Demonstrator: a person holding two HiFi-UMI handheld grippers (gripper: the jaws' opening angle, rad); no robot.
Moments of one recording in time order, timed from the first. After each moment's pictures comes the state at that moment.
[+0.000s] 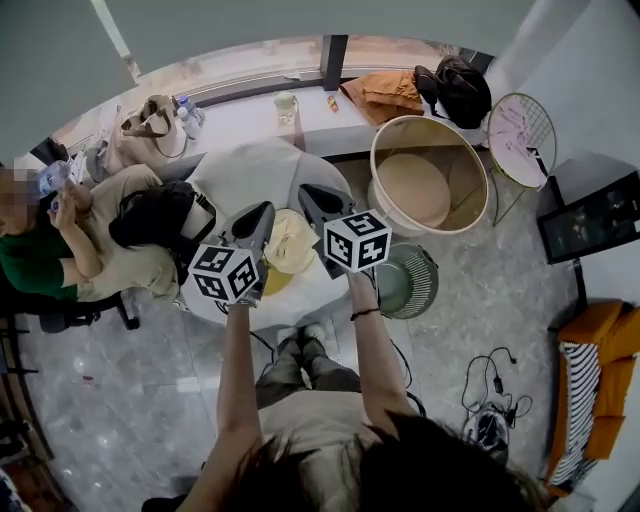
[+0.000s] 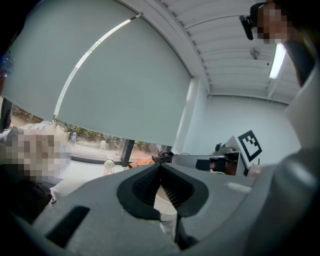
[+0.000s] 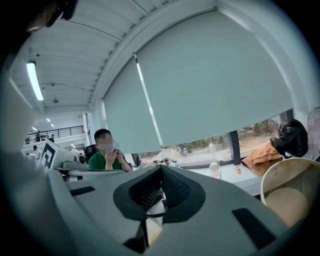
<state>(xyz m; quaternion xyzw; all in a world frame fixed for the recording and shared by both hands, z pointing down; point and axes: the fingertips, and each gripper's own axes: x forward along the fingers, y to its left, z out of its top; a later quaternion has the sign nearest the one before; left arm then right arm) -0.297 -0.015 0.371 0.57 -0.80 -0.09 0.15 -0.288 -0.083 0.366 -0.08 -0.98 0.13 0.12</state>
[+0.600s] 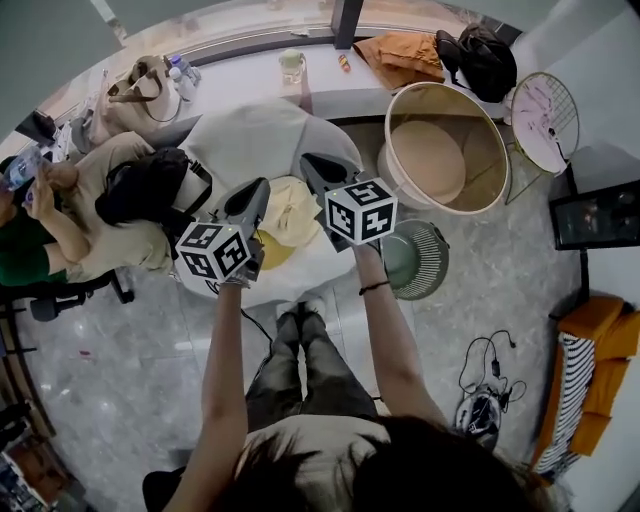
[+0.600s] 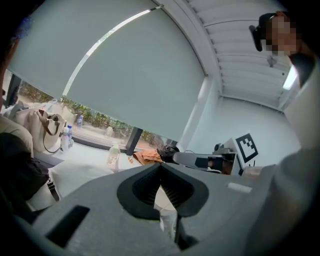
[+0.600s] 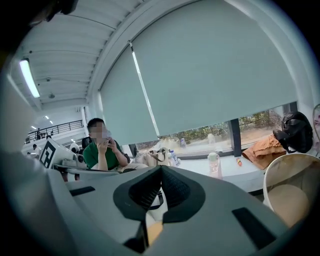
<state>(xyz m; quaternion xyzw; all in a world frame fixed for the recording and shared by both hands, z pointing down) -0.341 -0.021 0.444 0.55 -0.80 -0.12 0.22 -0.337 -0.103 0.436 -0.09 -0.97 0.13 0.17</state>
